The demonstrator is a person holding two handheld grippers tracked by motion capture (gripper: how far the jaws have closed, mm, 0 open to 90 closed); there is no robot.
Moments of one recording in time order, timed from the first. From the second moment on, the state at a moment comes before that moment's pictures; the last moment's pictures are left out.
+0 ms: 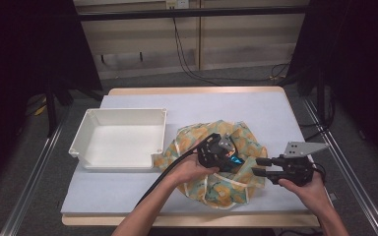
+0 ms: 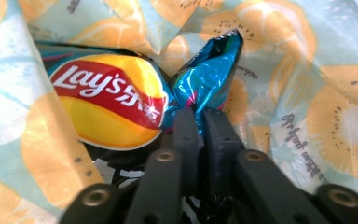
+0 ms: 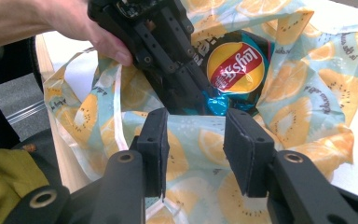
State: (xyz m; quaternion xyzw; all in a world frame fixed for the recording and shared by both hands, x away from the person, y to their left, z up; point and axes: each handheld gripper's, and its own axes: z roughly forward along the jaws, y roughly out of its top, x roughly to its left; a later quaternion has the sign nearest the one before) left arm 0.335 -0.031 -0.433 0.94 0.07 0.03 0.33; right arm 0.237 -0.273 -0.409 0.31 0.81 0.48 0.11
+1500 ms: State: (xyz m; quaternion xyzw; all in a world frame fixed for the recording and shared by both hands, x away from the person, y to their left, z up) left arm 0.321 0.047 -0.367 0.86 0.09 -0.01 0.50; right arm 0.271 -0.251 -0.433 0.31 0.85 0.42 0.08
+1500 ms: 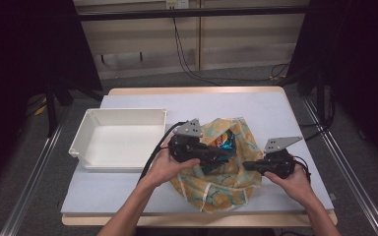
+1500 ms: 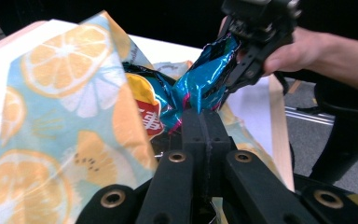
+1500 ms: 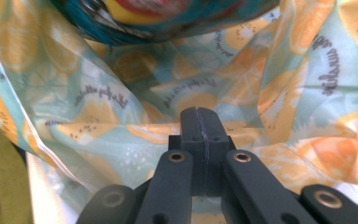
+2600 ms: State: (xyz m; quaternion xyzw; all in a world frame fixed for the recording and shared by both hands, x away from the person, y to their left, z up) left arm 0.314 0.050 -0.362 0.85 0.07 -0.03 0.52; right arm 0.311 -0.256 -0.376 0.31 0.81 0.48 0.12
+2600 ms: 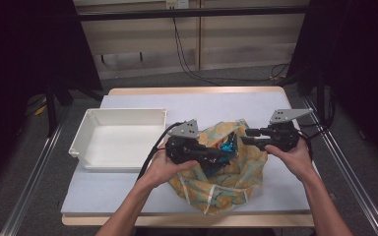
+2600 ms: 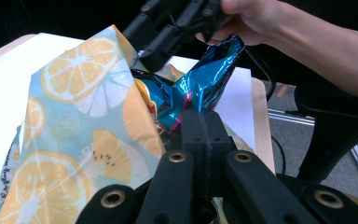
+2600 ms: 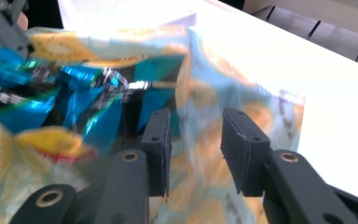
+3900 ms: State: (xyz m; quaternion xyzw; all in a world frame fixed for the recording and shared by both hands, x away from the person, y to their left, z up) left arm 0.310 0.056 -0.346 0.83 0.04 -0.04 0.55; right arm 0.386 -0.262 -0.385 0.36 0.80 0.47 0.10
